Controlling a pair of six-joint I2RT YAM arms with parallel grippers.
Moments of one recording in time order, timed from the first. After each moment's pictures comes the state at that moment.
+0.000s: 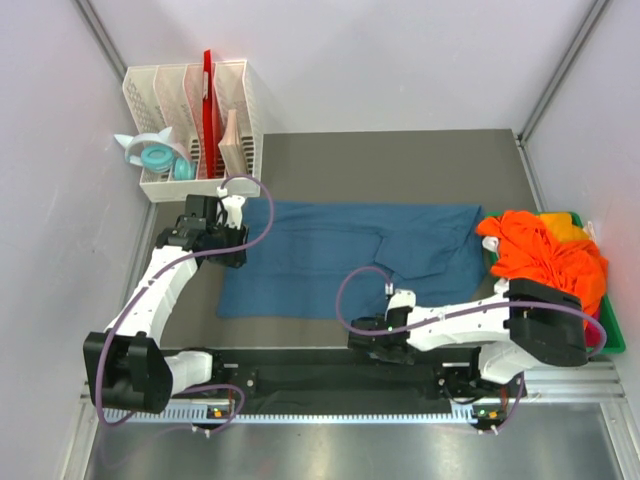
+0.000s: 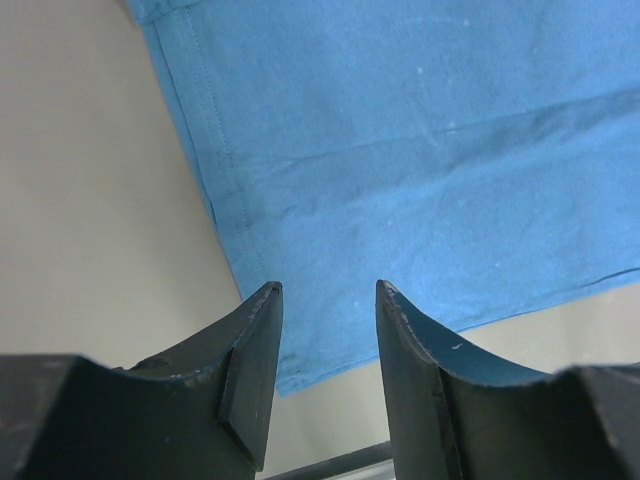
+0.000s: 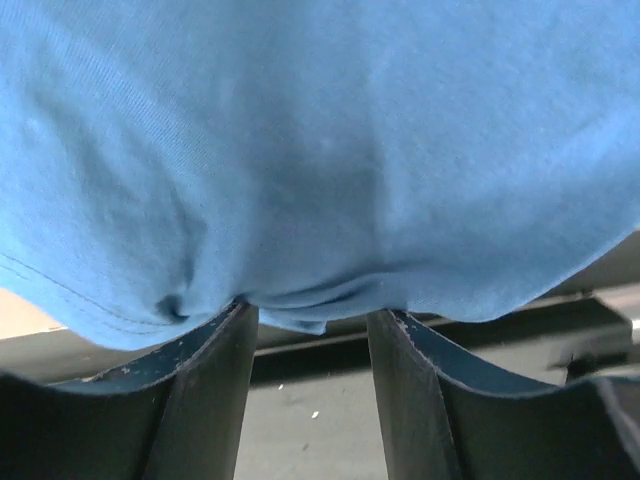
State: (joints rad) left arm -0.10 1.20 0.92 -0.70 0.17 0.13; right arm 1.33 1.46 0.70 -0.81 0.40 1.52
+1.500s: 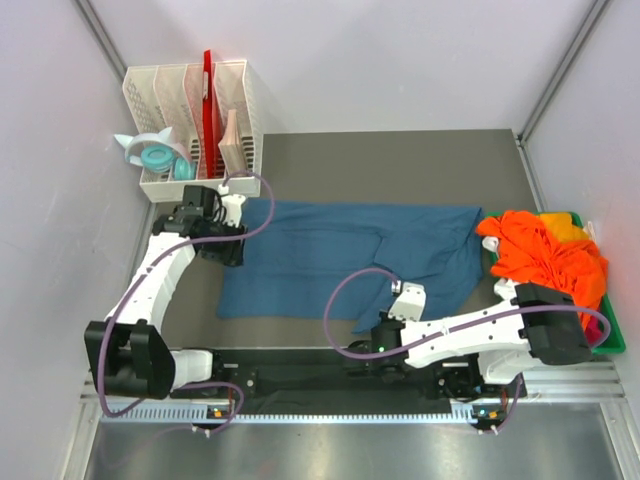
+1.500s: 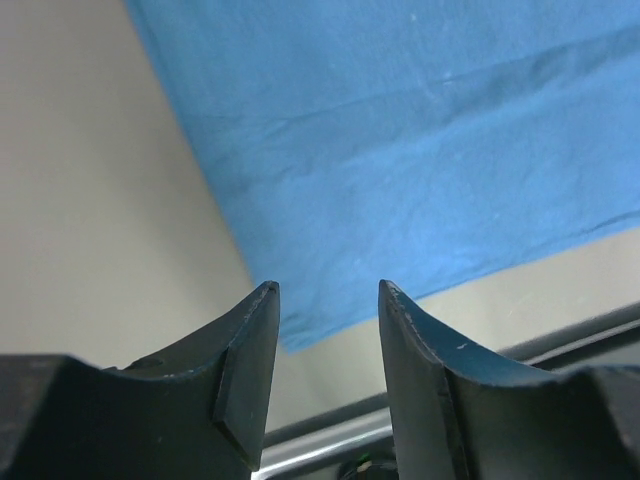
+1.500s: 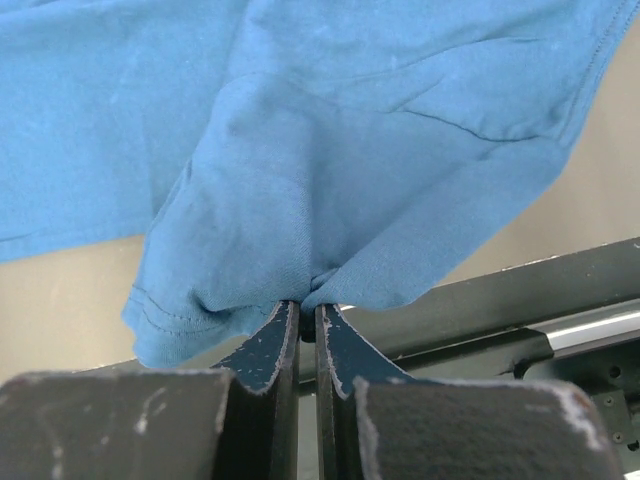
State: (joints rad) left arm -0.08 1.27 1.02 -0.86 0.21 0.19; right arm 1.59 1.48 0.92 -1.26 0.85 1.94
